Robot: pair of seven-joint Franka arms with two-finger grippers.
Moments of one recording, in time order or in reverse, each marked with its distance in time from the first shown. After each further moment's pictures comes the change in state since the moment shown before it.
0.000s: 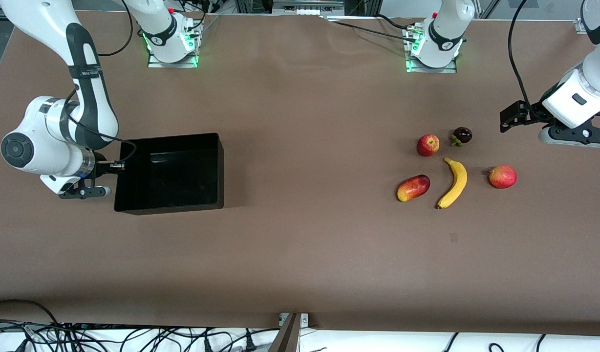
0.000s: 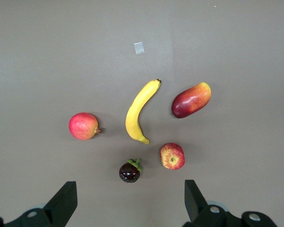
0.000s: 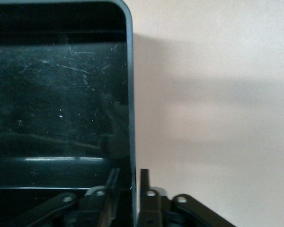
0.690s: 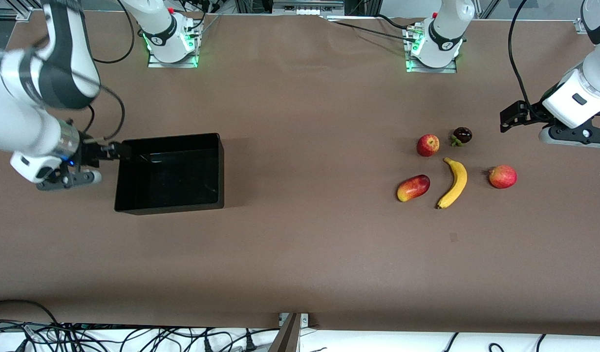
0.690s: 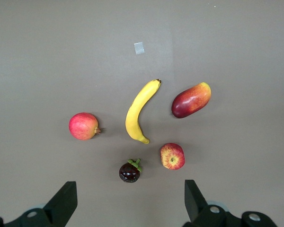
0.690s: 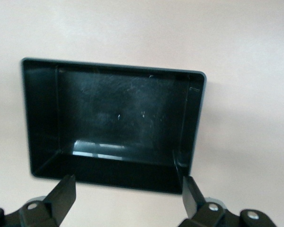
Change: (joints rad) left arm 0.000 0.000 0.000 0.001 0.000 0.000 0.000; right arm 0.109 -0.244 0.036 0.236 -0.082 -0.356 0.109
